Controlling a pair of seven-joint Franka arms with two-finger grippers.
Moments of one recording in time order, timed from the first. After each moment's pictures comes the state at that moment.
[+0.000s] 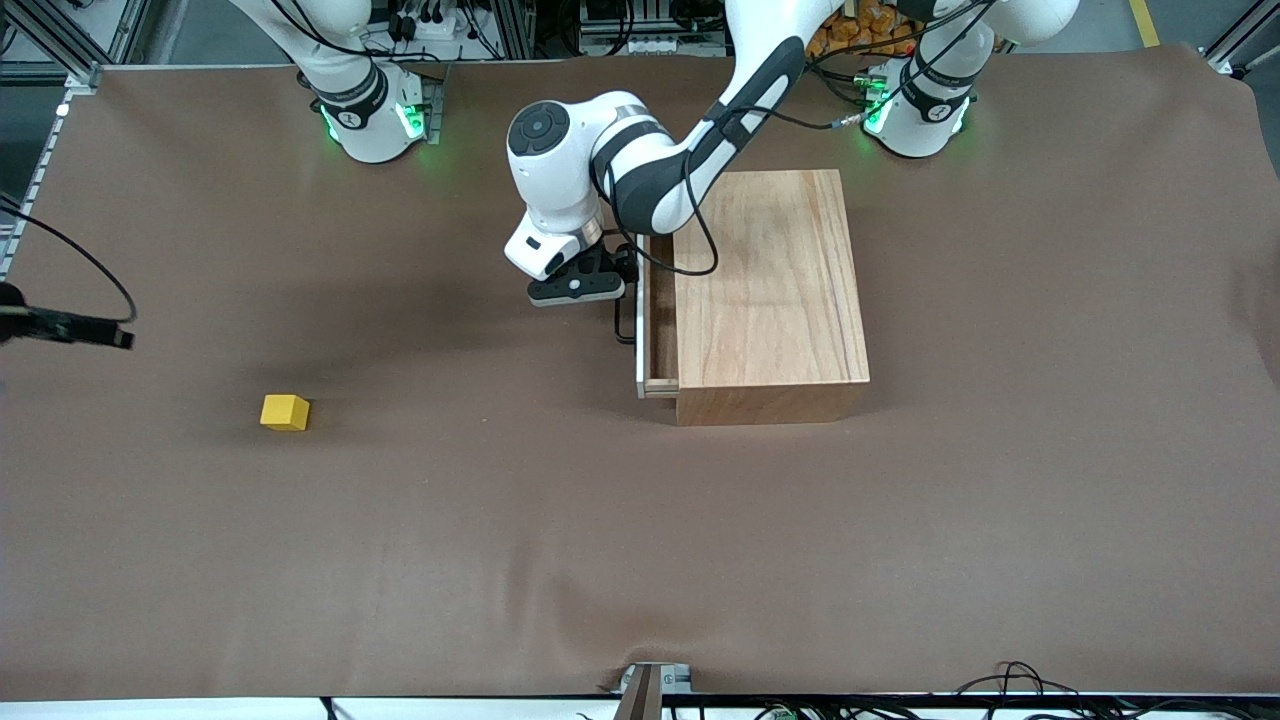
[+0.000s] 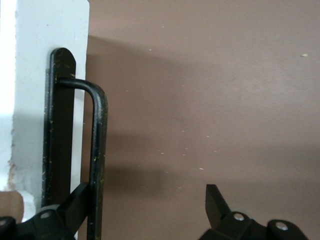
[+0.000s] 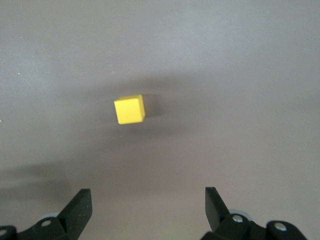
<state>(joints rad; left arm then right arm) -0.98 0.74 -0.05 -1.30 0.14 2.04 -1.15 -0.37 0.25 0.13 -1.64 0.01 1.73 -0.13</state>
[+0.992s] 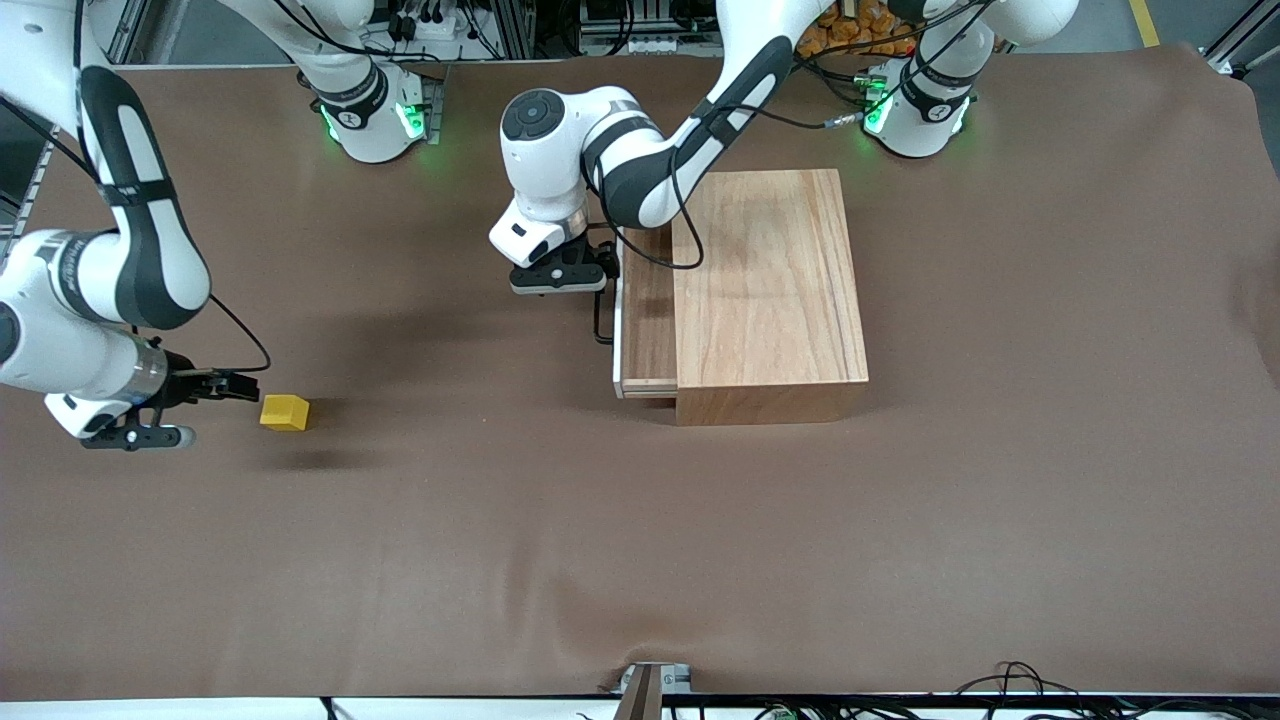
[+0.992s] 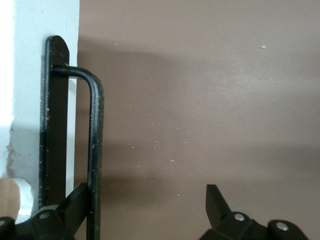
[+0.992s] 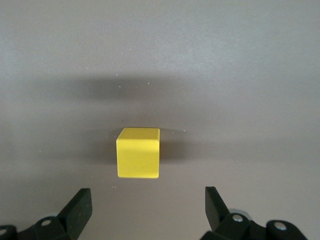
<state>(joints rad) -1.00 0.75 -0.05 -1.29 0.14 2.14 -1.14 -0.27 0.40 0.13 -1.90 -0.08 2.17 -0.13</state>
